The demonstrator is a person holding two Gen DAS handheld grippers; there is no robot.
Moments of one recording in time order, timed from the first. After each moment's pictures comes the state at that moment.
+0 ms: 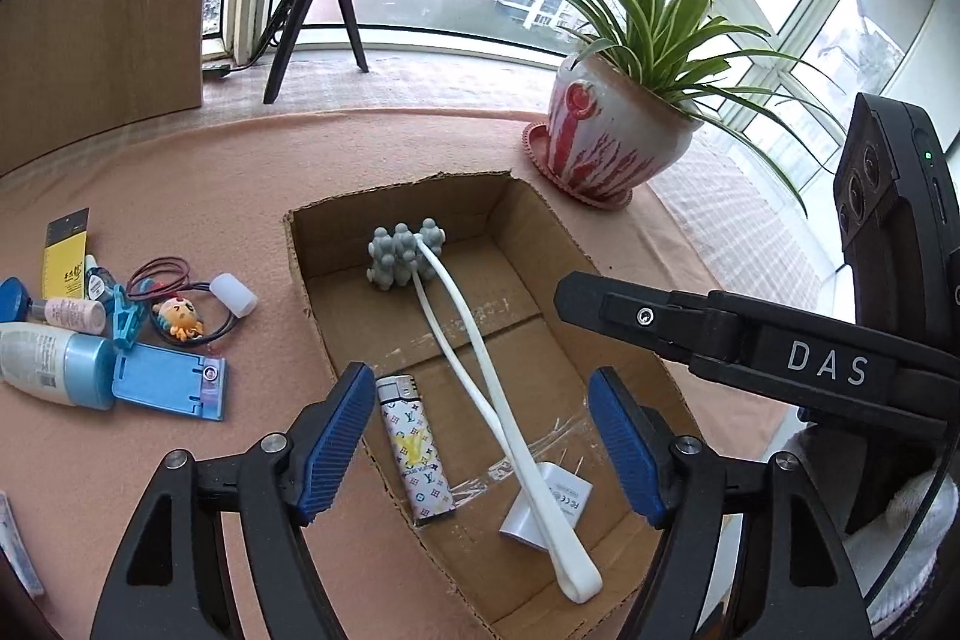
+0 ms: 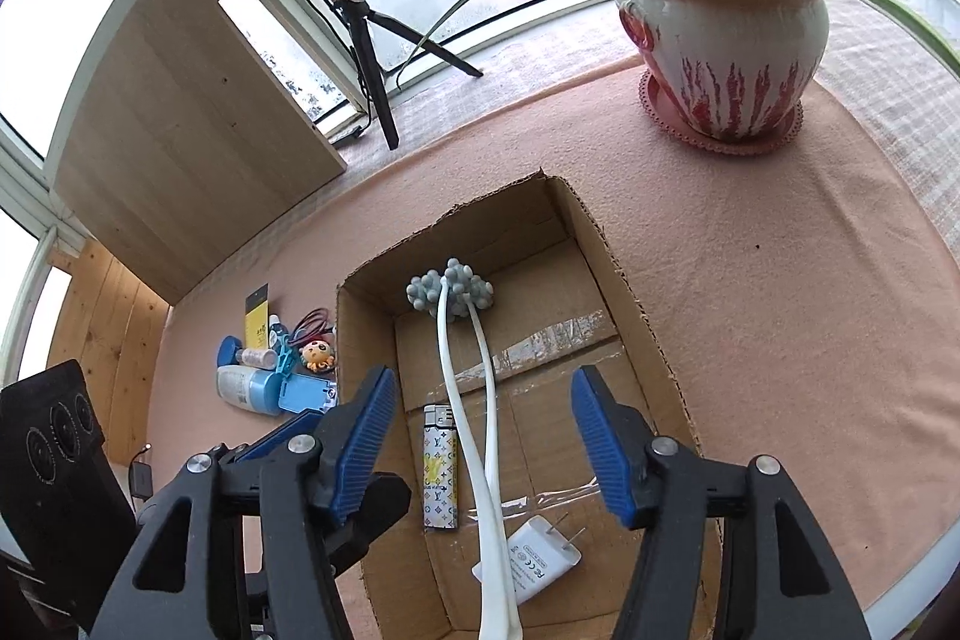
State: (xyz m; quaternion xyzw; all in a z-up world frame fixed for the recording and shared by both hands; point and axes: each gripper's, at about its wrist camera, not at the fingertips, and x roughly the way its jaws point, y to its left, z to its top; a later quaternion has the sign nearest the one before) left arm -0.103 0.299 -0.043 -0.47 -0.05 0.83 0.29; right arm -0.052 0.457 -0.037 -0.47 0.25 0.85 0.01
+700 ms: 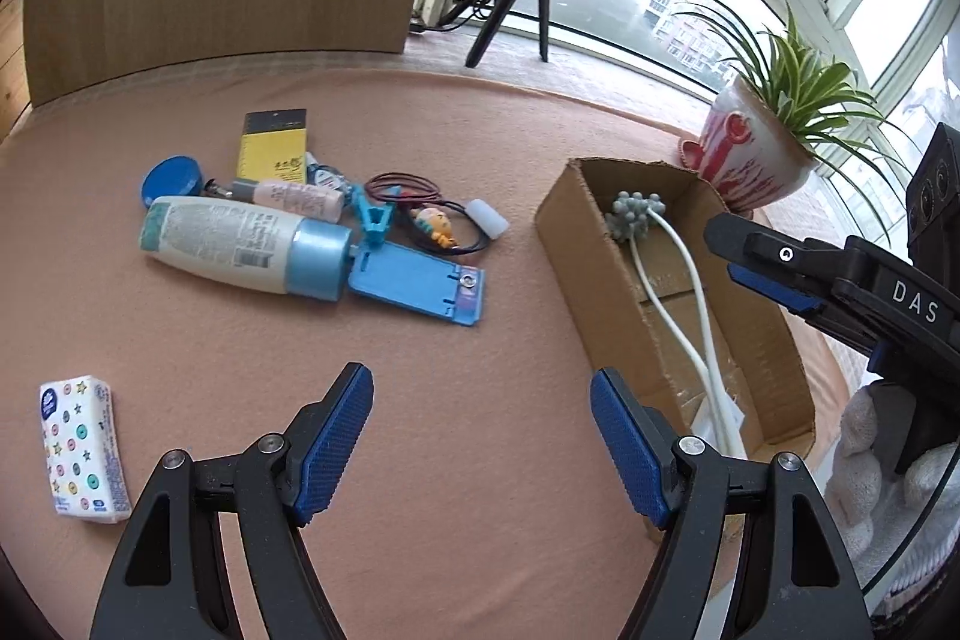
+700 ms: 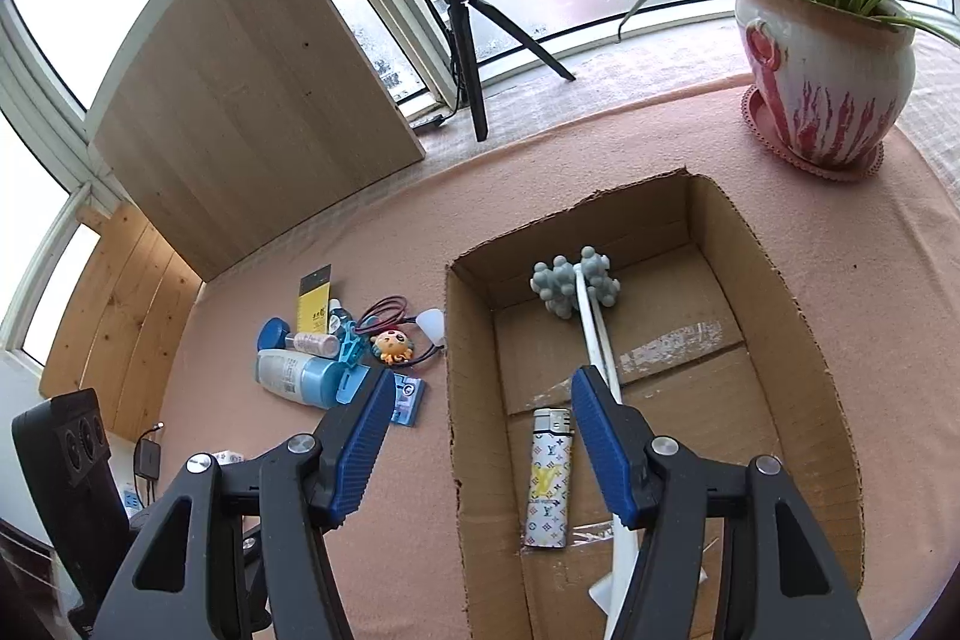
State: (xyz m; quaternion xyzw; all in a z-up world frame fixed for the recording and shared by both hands) left arm -0.089 0.151 -0.062 -0.50 -0.08 0.85 0.17; right arm -0.066 0.382 -0.036 -0.44 0.22 0.87 -0.04
